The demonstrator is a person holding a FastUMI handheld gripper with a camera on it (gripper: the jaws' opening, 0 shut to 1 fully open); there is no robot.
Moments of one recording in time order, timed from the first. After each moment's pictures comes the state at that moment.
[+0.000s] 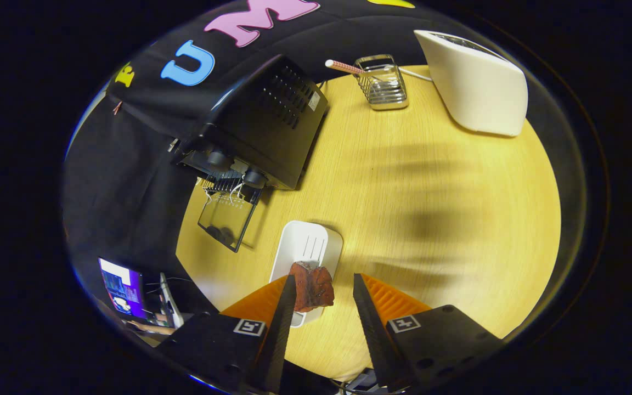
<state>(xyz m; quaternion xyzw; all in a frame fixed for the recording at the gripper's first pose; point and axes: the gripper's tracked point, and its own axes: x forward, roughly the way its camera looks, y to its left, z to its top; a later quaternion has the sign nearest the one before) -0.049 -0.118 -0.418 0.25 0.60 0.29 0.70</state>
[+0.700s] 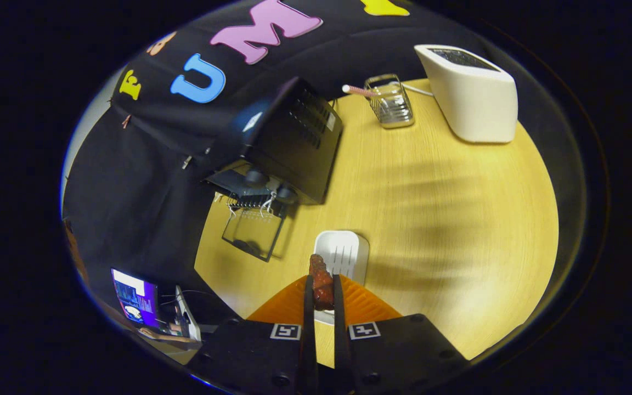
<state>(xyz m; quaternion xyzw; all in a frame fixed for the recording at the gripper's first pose) -0.045 -0.116 -0.342 0.26 0.52 0.28 0.76</state>
